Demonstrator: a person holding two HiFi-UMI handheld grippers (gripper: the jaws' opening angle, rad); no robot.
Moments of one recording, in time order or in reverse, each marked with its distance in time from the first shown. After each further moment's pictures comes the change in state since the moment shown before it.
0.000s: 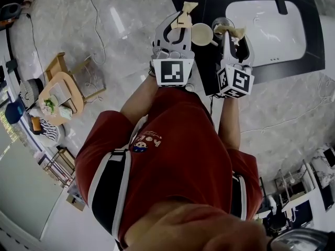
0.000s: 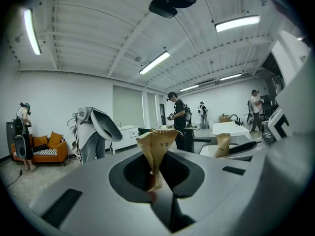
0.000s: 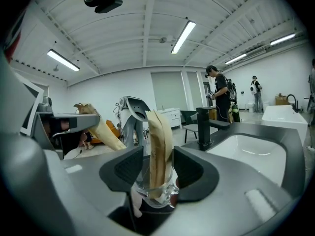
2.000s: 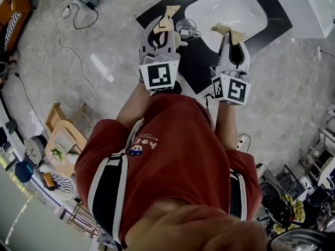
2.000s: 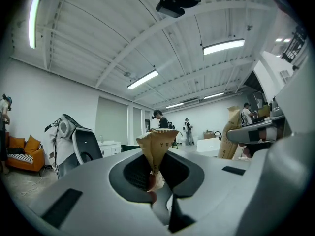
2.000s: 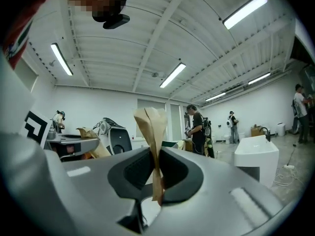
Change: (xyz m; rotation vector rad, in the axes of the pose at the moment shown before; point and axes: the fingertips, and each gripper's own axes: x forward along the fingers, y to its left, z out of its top) left arm -0.009 -0.052 0.074 0.020 -0.201 -0.200; right arm -0.115 -0.028 0.117 -0.111 -0.348 -0.261
